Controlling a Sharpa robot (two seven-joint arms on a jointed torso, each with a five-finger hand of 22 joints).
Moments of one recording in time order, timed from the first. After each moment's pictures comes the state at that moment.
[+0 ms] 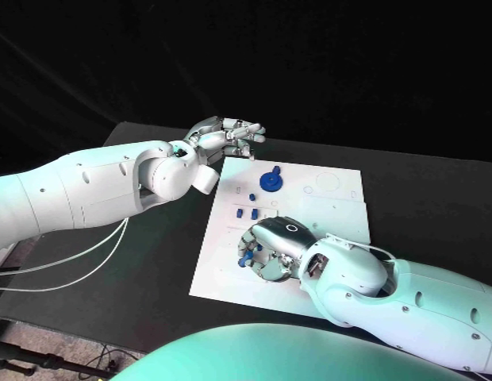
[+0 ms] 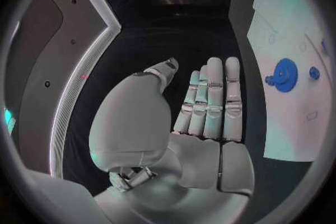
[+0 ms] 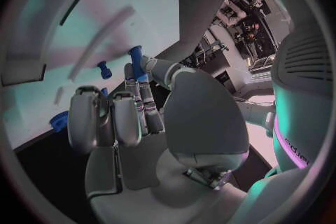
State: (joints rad) left arm 1.14 -0.84 0.00 1.39 -0.06 -0.07 0.31; left_hand 1.31 -0.21 0.42 0.19 0.10 0.95 0.17 0.18 0.34 1.14 0.11 0.13 0.12 1.10 0.04 0.90 0.48 0.17 1.07 0.15 0.29 1.18; right arm 0.99 -0.56 -0.14 1.70 -1.68 -0.32 -0.22; right_hand 1.33 -0.19 0.71 -0.01 0.06 1.08 0.13 0.24 0.38 1.22 0.10 0.06 0.08 1.47 0.00 1.39 1.16 0.07 1.47 0.10 1.31 1.31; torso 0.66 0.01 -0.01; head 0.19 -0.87
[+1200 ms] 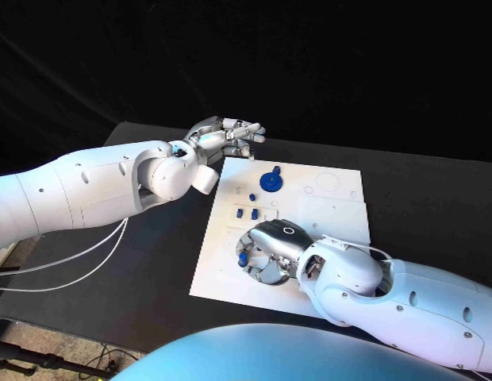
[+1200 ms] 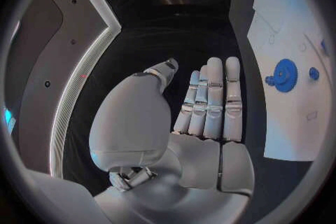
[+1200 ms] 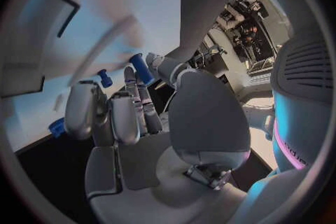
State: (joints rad) left arm 1.14 -0.85 0.00 1.40 -0.06 -0.07 0.31; left_hand 1.30 -0.21 0.41 0.19 0.10 0.95 0.17 0.18 0.34 1.14 0.11 0.13 0.12 1.10 0.04 0.91 0.48 0.17 1.07 0.15 0.29 1.18; right arm 0.98 -0.54 -0.14 1.68 -1.68 -0.30 -0.19; right_hand 1.23 -0.25 0.62 -0.04 0.13 0.97 0.17 0.20 0.37 1.08 0.11 0.06 0.07 1.47 0.02 1.37 1.12 0.07 1.43 0.13 1.19 1.31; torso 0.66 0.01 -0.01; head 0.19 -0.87
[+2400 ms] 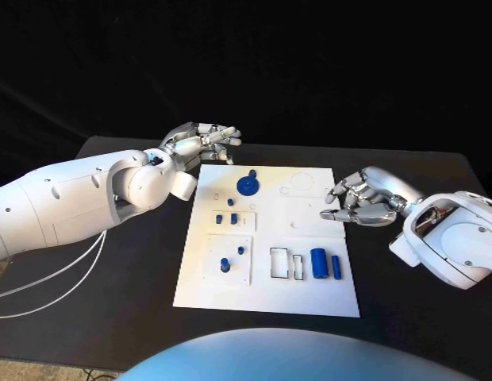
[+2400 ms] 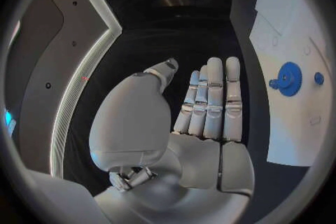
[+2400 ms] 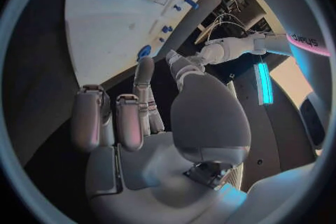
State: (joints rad) left arm 1.14 -0.84 0.00 1.38 -0.06 -0.07 0.31; left_hand 1.30 -0.21 0.41 0.19 0.10 0.95 0.17 0.18 0.34 1.14 0.11 0.13 0.12 1.09 0.05 0.91 0.48 0.17 1.07 0.15 0.29 1.18; right arm 1.19 -1.06 -0.13 1.84 -1.14 -0.40 -0.19; right_hand 1.17 -0.23 0.22 0.16 0.20 0.99 0.10 0.24 0.45 1.32 0.01 0.74 0.64 1.47 -0.04 1.45 1.28 0.07 1.46 0.05 1.31 1.31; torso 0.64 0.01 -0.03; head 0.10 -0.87
